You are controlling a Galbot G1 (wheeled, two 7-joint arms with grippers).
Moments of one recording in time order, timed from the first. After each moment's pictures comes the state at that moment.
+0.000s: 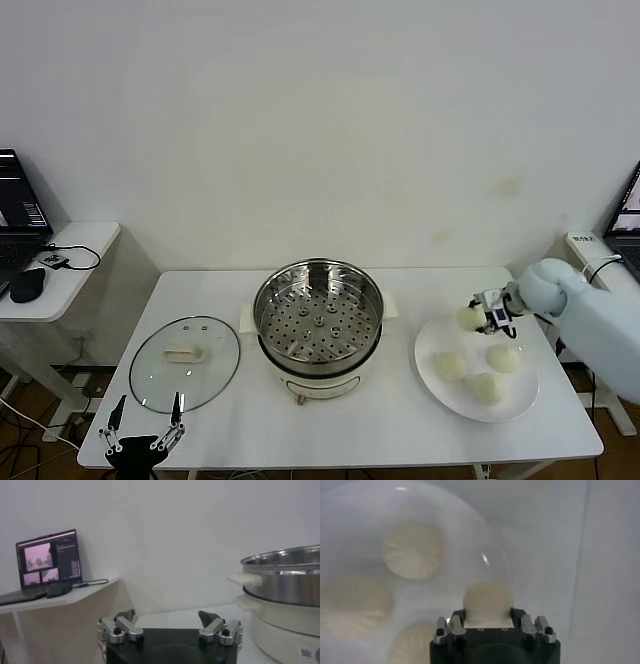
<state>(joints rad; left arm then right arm) 1.89 -1.32 -0.64 -2.09 -0.08 -0.21 -0.23 -0.04 0.59 -0.61 1.32 -0.20 -0.09 -0.95</state>
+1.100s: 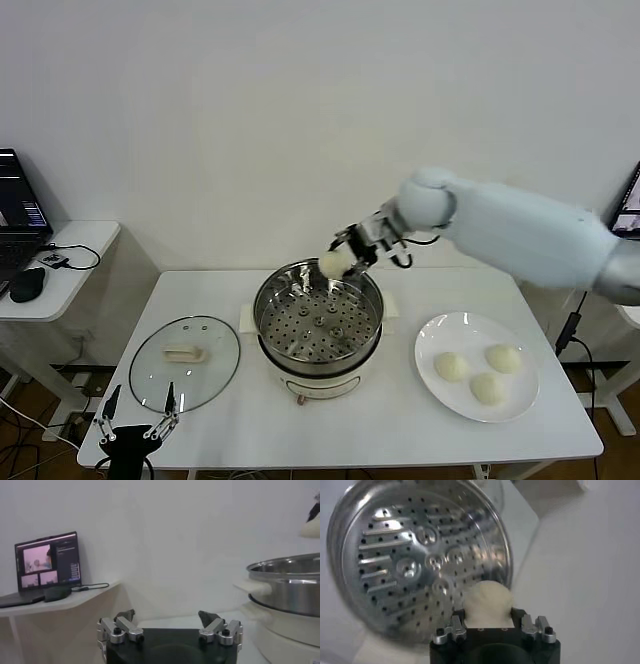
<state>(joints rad) 1.85 -1.30 -0.67 -2.07 -0.13 -0.21 -0.21 0.52 1.11 -1.25 1.28 0.13 0.08 -0.84</state>
